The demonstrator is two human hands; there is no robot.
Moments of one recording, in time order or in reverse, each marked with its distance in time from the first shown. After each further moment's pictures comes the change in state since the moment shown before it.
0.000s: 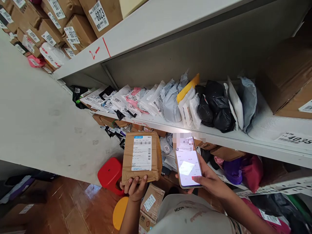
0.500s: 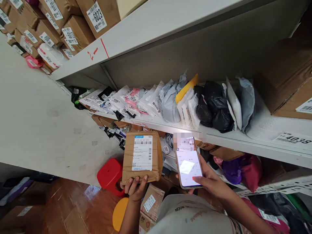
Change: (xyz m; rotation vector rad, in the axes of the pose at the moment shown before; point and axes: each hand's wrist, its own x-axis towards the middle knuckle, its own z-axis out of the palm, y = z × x) left_hand -0.003 0.002 0.007 -0.039 0.024 -0.019; right_hand -0.002 -0.004 -0.001 -0.032 -0.002 -0.014
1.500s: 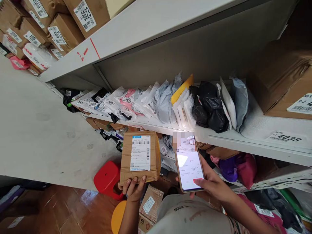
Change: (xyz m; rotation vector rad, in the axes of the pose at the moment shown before) left_hand 0.004 -0.003 0.012 0.027 -0.018 0.036; right_hand -0.006 -0.016 0.006 -0.015 -0.001 -0.016
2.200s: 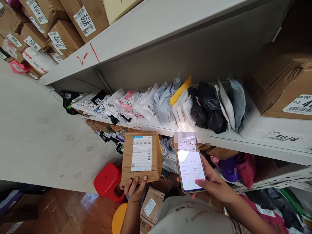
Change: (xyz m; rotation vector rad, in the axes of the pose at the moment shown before) left_hand 0.017 0.001 0.006 -0.058 0.034 0.017; right_hand 0.000 -0.008 0.006 0.016 -0.005 -0.030
